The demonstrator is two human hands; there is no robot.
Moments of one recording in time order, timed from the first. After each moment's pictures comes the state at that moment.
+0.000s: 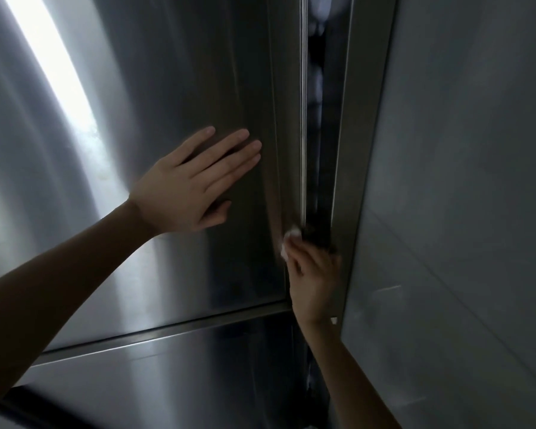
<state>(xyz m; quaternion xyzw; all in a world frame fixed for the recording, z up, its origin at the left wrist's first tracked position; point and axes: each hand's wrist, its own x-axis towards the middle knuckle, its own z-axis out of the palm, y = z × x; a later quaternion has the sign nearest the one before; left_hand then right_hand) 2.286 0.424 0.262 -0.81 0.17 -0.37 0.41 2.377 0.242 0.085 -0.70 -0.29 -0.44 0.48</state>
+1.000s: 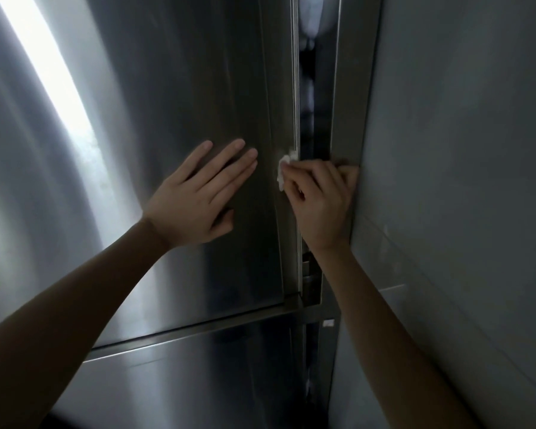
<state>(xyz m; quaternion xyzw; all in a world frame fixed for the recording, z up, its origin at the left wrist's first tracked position) 2.288 0.413 0.247 -0.82 0.12 -0.37 0.41 2.422 0.242 0.207 -0.60 -0.37 -0.59 0.39</state>
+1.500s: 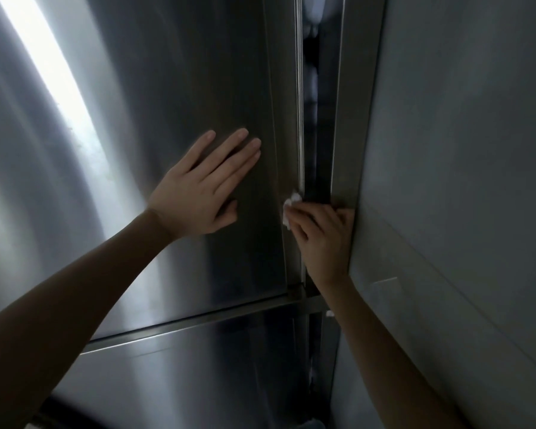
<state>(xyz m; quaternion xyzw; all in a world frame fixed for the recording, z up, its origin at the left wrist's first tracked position) 2.288 0.413 0.247 -0.82 0.13 -0.38 0.40 2.416 0.231 0.126 -0.65 -0.41 -0.51 0.38</state>
